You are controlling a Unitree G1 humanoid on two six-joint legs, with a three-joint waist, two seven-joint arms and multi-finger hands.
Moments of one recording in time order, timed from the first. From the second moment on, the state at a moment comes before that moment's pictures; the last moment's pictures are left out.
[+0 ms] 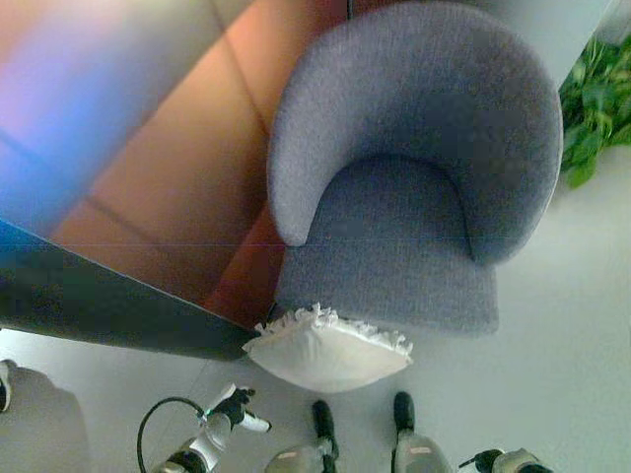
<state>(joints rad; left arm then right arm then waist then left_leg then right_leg) -0.23 0.31 -0.52 1.12 0.12 0.04 0.12 -0.15 -0.42 0.35 1.22 -0.03 0.33 0.15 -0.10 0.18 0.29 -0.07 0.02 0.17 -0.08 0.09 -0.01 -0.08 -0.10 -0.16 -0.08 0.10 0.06</state>
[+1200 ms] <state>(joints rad) -0.76 0.43 -0.55 1.14 -0.08 0.18 0.17 -0.36 -0.42 0.35 1.20 0.18 0.25 0.10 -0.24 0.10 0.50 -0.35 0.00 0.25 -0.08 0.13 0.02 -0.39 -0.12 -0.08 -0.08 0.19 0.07</state>
